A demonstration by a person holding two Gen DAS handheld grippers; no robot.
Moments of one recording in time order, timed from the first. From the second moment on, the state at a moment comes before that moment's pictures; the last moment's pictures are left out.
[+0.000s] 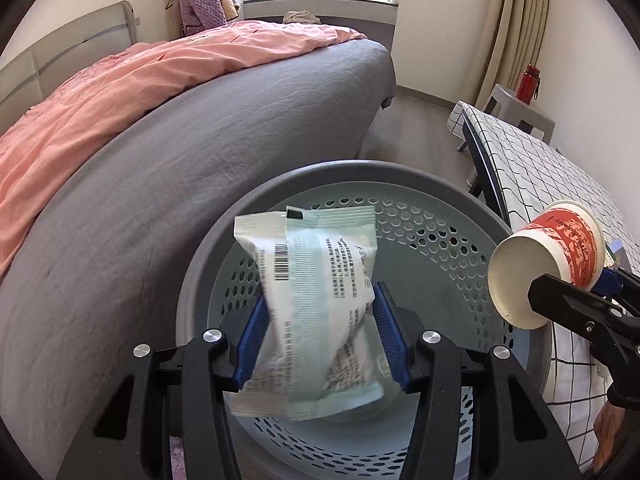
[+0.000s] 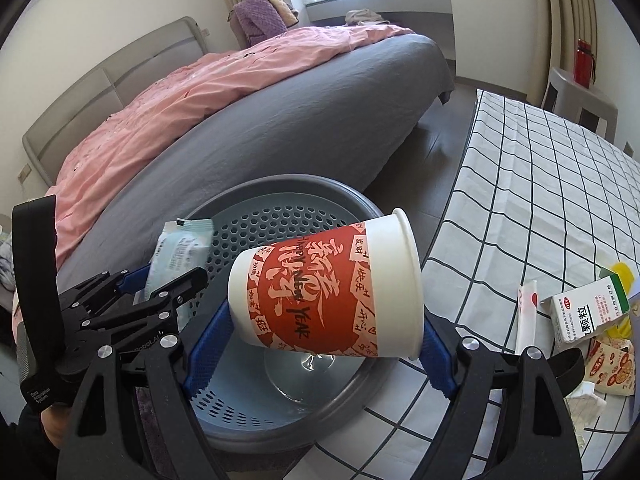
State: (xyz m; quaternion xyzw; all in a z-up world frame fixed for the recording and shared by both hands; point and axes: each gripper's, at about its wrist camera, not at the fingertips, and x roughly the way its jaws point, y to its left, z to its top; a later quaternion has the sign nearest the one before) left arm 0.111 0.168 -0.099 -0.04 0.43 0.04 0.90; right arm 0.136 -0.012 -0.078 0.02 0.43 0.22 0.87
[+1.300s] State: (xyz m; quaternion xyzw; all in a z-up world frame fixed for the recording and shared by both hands) left arm 0.098 0.178 -0.090 -0.07 0.41 0.06 0.91; right arm 0.123 -0.013 -0.073 0.02 0.43 0.21 0.88
